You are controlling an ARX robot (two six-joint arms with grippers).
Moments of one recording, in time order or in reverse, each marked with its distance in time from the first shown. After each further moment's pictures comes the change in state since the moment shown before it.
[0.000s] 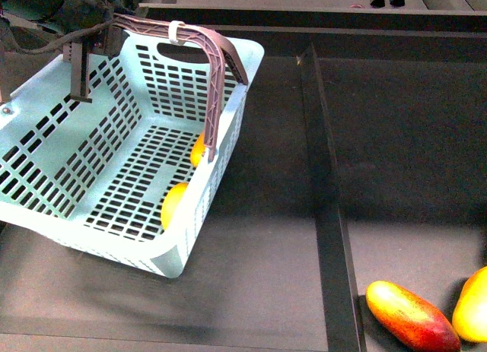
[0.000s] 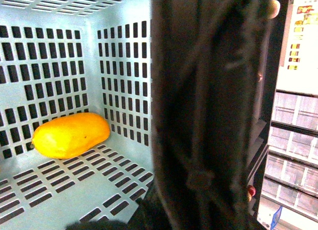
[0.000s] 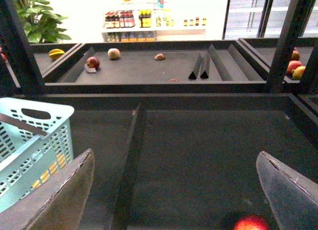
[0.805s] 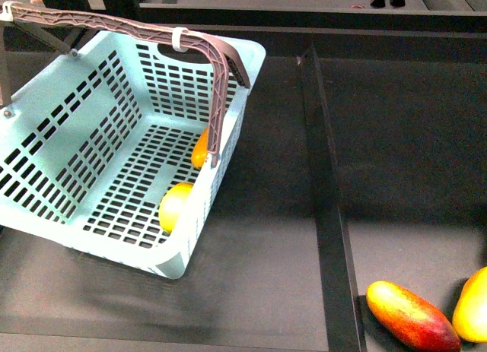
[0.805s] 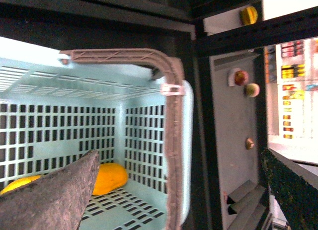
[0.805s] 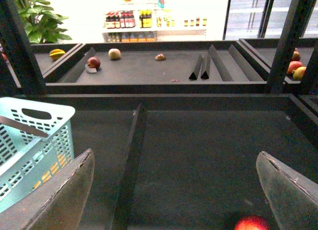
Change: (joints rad) left arm -0.037 -0.507 -0.262 -0.256 -0.379 -0.026; right arm 0.000 0.000 0.000 0.000 0.000 0.000
